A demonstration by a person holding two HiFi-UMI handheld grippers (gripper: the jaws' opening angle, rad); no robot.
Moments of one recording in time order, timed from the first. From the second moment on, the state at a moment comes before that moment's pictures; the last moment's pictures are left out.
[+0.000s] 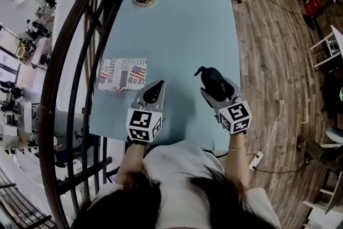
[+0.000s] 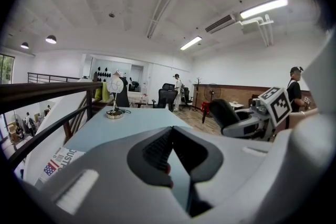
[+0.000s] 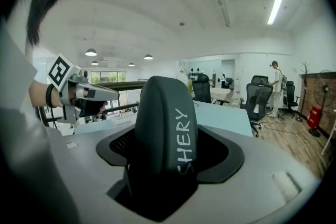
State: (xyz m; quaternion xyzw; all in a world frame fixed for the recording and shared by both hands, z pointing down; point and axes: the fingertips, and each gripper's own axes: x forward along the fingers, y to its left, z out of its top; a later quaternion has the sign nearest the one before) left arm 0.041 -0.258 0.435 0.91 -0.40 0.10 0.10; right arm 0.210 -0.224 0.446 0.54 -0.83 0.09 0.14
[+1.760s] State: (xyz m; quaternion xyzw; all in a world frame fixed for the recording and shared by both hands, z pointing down) left arm 0.022 -0.269 0.440 0.90 -0.42 0.10 0.11; right arm 0.226 -0.206 0.407 0.58 -0.81 0.09 0.00
